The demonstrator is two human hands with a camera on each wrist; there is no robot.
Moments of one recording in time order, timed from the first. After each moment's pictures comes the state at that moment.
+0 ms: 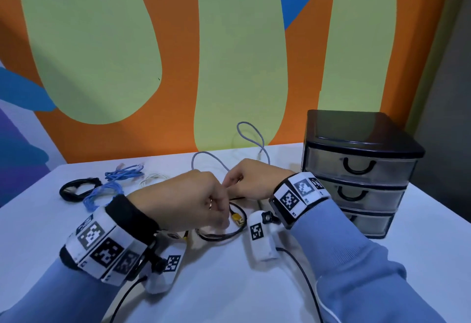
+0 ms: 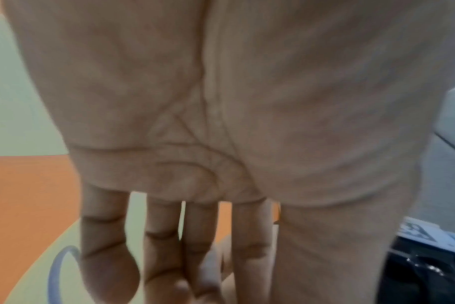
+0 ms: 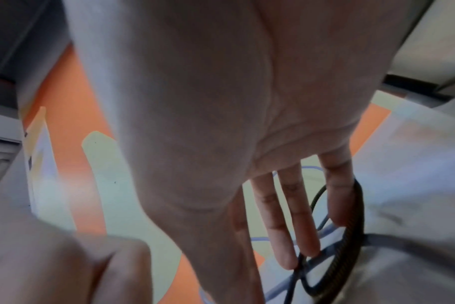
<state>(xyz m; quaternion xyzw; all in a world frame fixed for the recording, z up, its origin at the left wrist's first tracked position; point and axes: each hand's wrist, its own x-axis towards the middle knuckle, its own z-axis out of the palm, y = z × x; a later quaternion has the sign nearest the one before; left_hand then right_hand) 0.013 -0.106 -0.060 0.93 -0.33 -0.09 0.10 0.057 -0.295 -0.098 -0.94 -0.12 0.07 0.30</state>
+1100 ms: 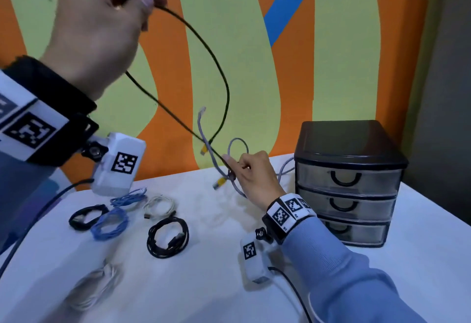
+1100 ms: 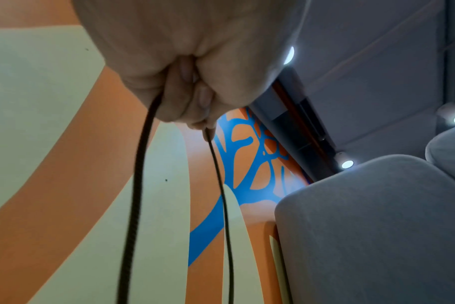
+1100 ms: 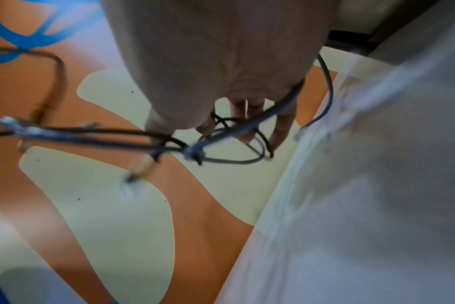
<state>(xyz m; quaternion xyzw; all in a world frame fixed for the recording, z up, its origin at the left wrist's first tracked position) 0.044 -0.100 0.141 0.77 -0.32 0.40 0.38 0.074 -0.297 -0.110 -0.81 -0.04 -0.25 0.53</state>
